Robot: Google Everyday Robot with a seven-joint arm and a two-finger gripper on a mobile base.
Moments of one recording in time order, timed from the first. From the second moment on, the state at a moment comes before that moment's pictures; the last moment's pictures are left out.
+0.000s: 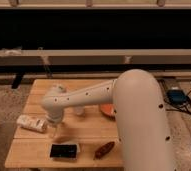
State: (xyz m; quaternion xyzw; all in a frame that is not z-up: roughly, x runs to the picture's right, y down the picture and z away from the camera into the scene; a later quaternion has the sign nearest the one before) arm -0.219 0.216 0.806 0.04 -0.38 -0.91 0.16
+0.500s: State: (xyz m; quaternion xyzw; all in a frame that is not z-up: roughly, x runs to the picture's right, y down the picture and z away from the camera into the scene) arm -0.223 0.211 0.814 0.09 -0.36 -0.91 0.17
